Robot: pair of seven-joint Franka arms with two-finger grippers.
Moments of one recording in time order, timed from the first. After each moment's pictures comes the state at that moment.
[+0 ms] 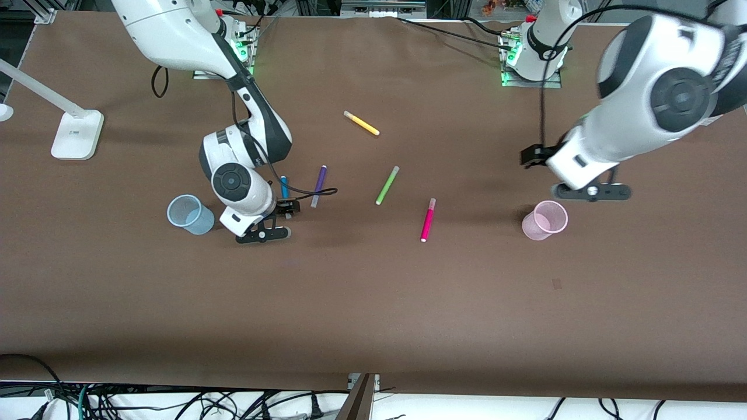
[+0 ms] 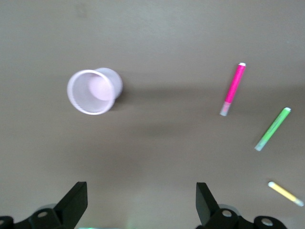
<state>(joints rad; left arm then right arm) -0.10 0.23 -0.22 -1.59 -0.02 1.59 -0.33 0.42 0.58 0.01 -1.81 -0.01 2.27 0.30</state>
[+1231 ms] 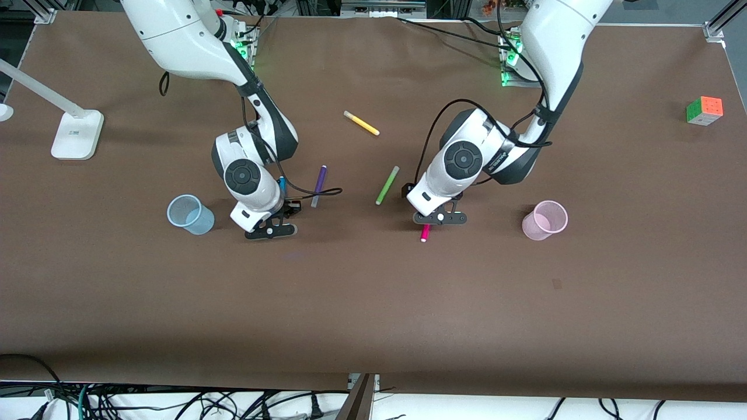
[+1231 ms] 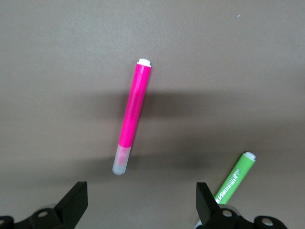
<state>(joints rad) -0.34 0.59 -0.27 -1.78 0.00 2.26 -0.58 0.43 0.61 0.01 -1.87 -0.01 2.41 0.32</state>
